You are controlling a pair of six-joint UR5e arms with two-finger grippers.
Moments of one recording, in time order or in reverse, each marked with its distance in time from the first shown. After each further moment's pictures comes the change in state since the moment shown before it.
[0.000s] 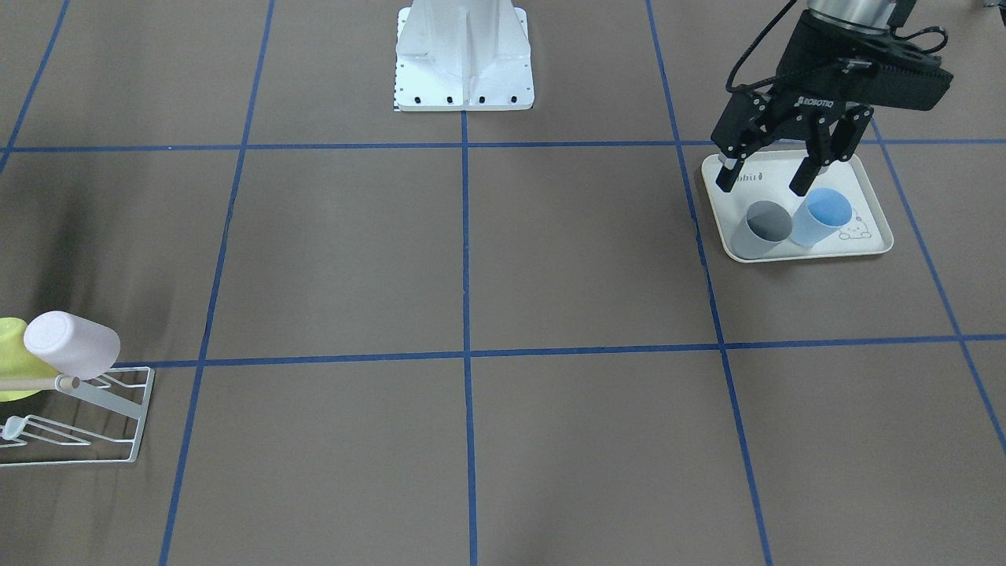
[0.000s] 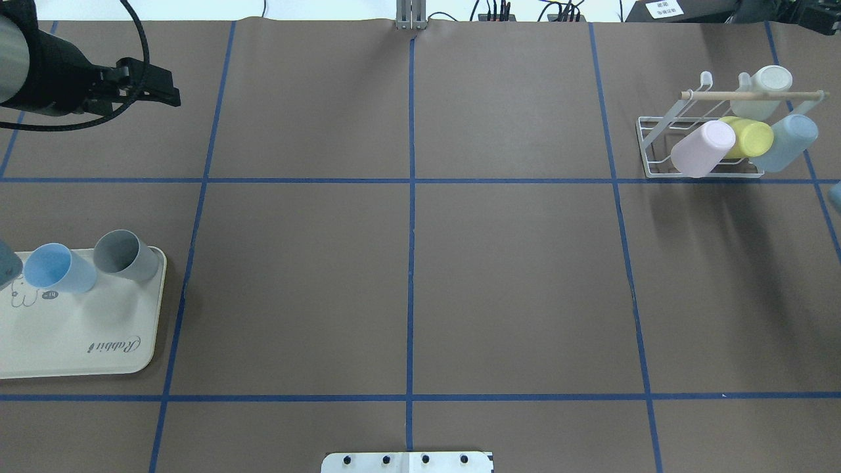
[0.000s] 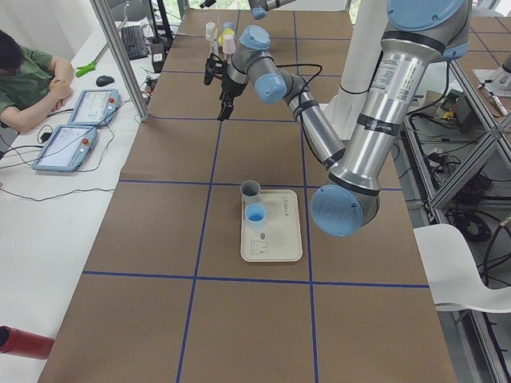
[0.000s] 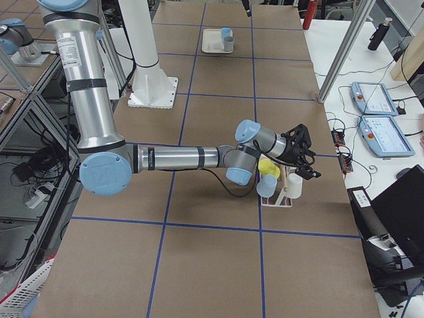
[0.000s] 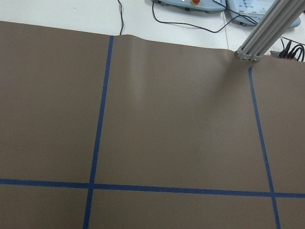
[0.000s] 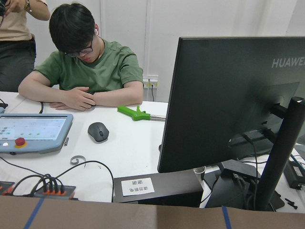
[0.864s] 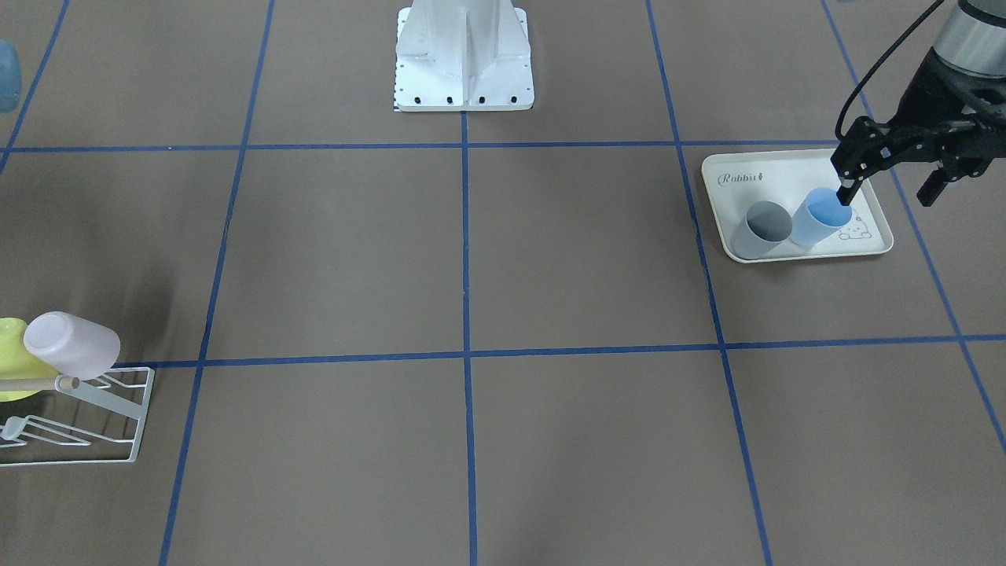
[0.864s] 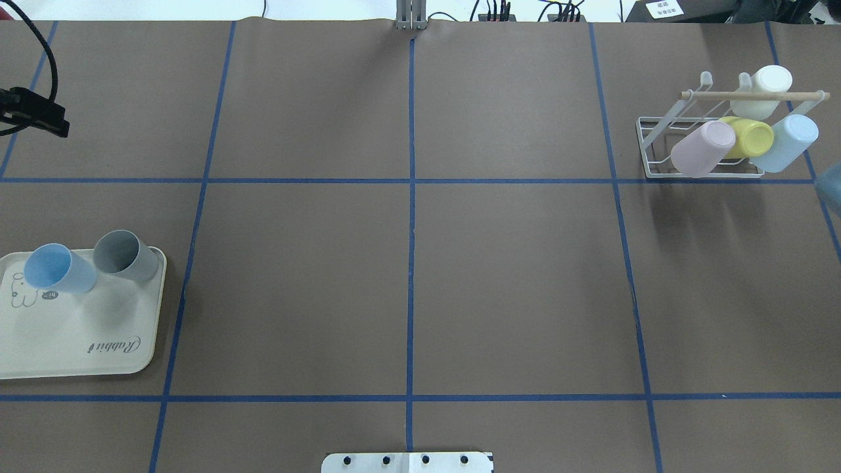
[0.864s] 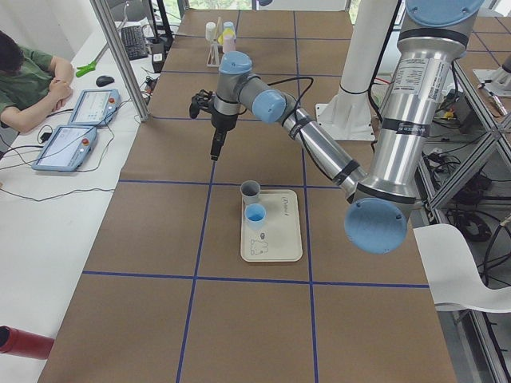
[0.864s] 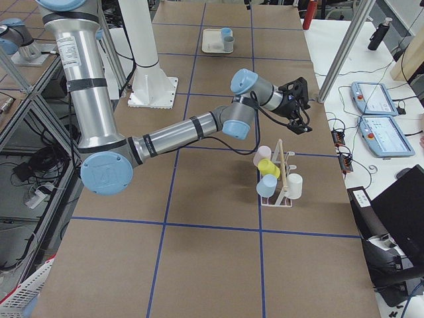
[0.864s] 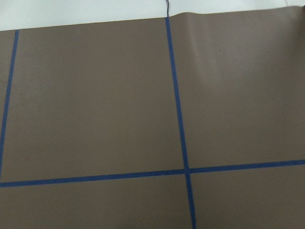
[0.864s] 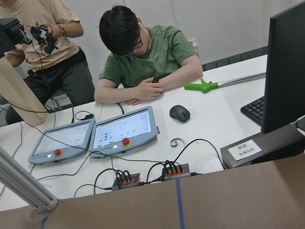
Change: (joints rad) left arm -0.156 0.152 0.066 0.181 -0.136 0.481; right arm -0.105 0.025 0.439 -0.397 0.146 0.388
